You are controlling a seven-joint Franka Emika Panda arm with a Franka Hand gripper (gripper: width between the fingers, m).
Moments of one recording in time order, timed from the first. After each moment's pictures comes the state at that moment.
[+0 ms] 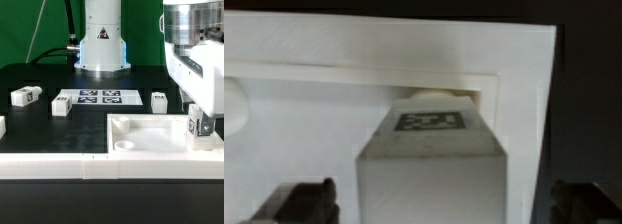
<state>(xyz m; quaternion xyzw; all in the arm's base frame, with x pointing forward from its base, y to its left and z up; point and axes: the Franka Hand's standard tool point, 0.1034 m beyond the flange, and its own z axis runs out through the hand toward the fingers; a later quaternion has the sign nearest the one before) 0.642 0.112 0.071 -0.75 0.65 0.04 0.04</state>
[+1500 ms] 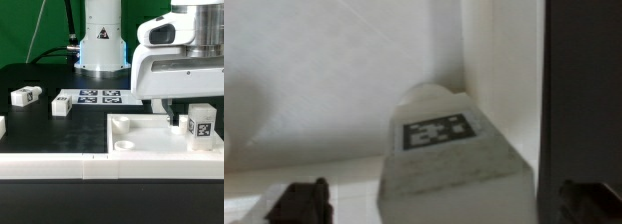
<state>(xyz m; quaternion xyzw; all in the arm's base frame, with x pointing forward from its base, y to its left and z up) 0.643 0.118 0.068 -1.00 0.05 0.00 0.04</state>
